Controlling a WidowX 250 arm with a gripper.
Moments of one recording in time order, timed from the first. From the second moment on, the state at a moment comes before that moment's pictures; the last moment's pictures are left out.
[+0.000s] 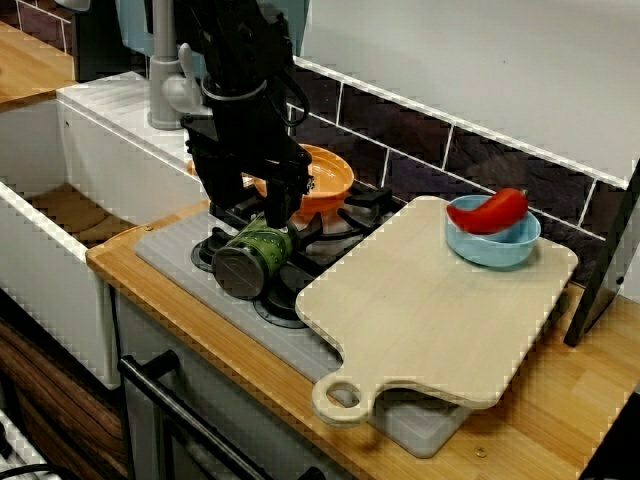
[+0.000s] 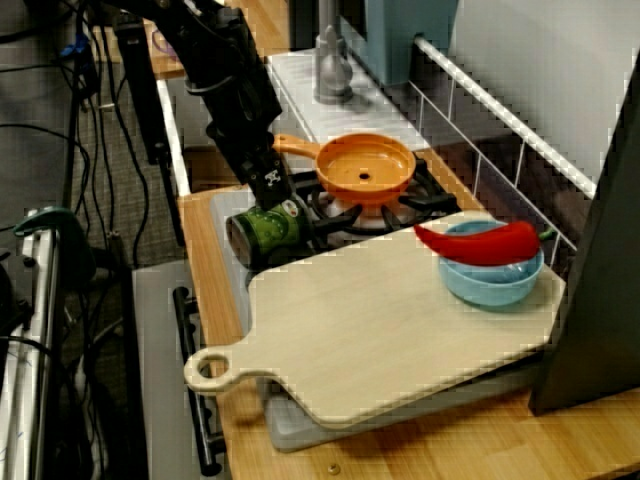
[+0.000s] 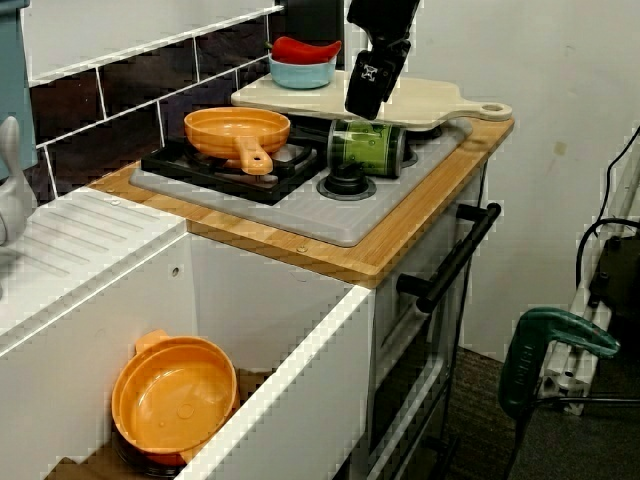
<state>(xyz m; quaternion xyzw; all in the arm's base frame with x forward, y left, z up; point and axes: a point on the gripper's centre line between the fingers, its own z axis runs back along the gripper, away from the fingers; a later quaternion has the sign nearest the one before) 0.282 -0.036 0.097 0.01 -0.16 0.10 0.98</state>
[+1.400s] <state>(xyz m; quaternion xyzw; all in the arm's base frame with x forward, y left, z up) 0.290 -0.043 0.065 0.04 -0.13 0.10 0.98</state>
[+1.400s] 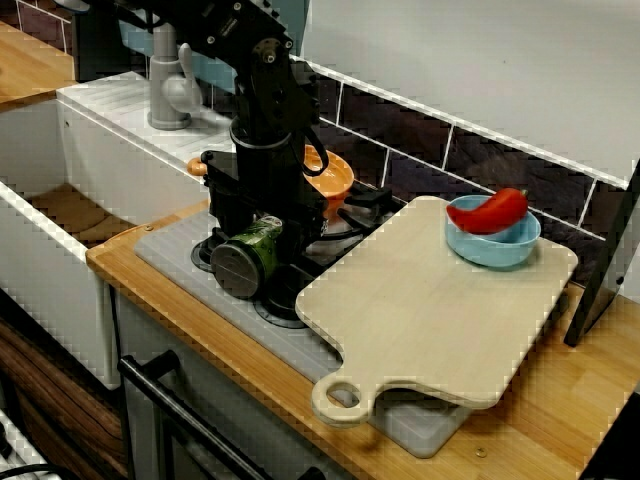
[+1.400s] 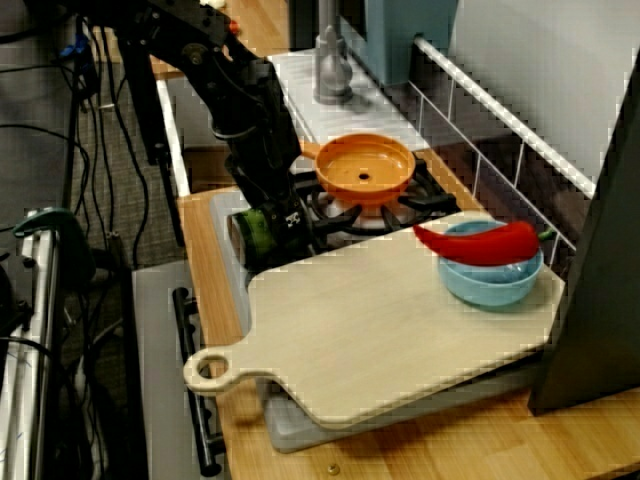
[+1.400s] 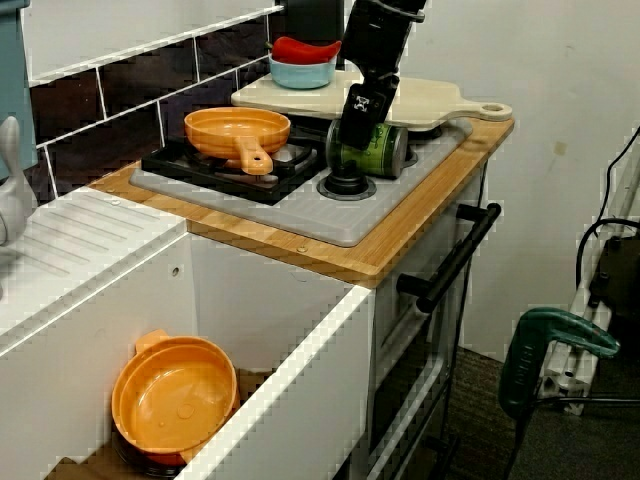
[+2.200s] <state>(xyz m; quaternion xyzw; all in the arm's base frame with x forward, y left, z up) 0.292 -0.038 0.067 0.03 -0.12 0.09 0.99</state>
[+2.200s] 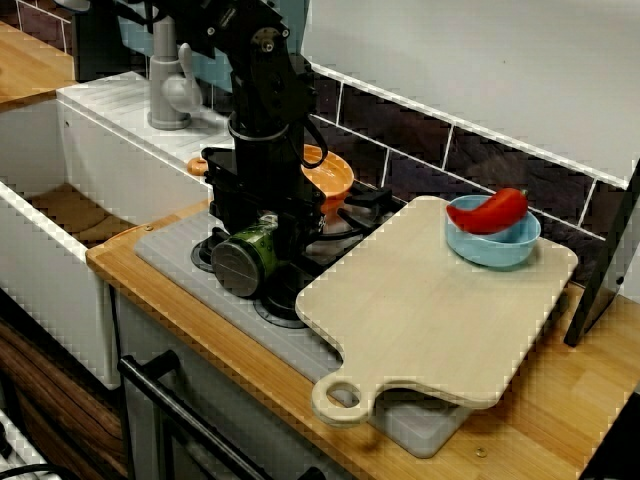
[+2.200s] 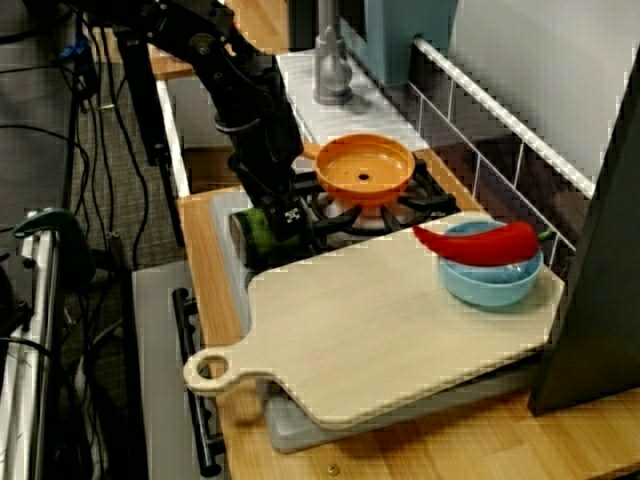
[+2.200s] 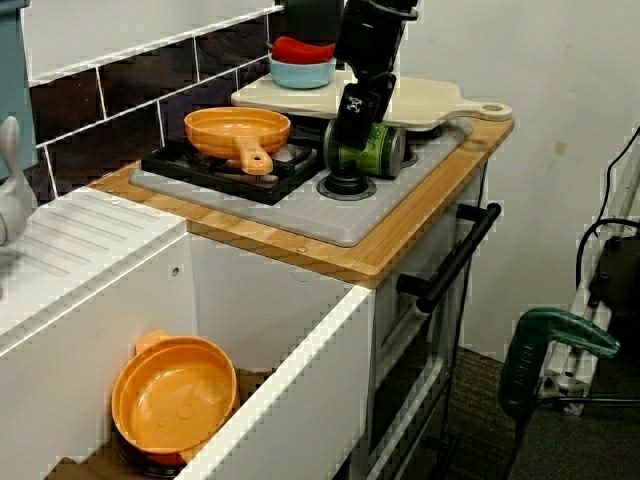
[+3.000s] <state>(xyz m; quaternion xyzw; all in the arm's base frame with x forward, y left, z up) 0.305 -0.024 0.114 0.00 -0.14 0.11 0.98</state>
